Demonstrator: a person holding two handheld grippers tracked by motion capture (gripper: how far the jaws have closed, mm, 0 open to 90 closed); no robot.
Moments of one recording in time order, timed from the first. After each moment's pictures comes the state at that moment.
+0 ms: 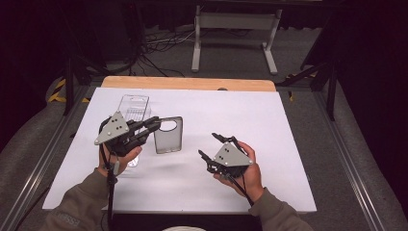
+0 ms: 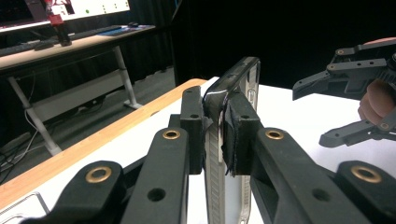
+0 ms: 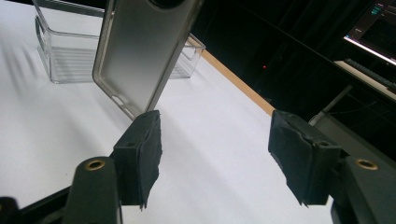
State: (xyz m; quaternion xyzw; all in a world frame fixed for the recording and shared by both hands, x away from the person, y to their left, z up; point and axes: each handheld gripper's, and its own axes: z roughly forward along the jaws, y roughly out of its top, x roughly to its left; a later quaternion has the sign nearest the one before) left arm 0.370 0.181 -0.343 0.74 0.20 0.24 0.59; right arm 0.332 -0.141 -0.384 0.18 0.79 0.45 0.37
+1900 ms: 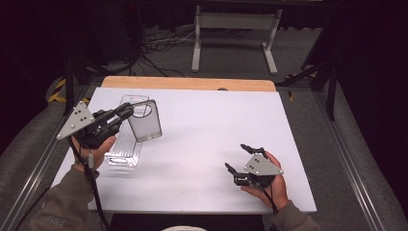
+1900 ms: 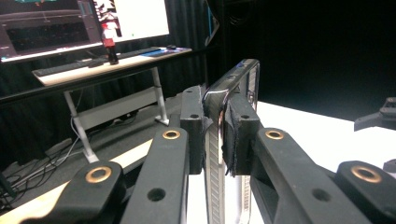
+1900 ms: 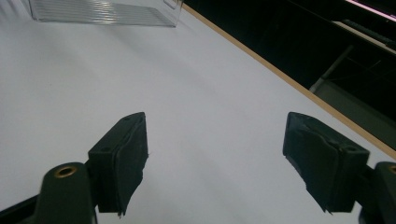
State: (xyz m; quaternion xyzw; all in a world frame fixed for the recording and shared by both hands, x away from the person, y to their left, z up) left arm 0.370 0.238 -0.319 0.69 0.24 0.29 0.61; right arm 0.321 -0.217 -0.421 0.22 0.80 0.44 0.35
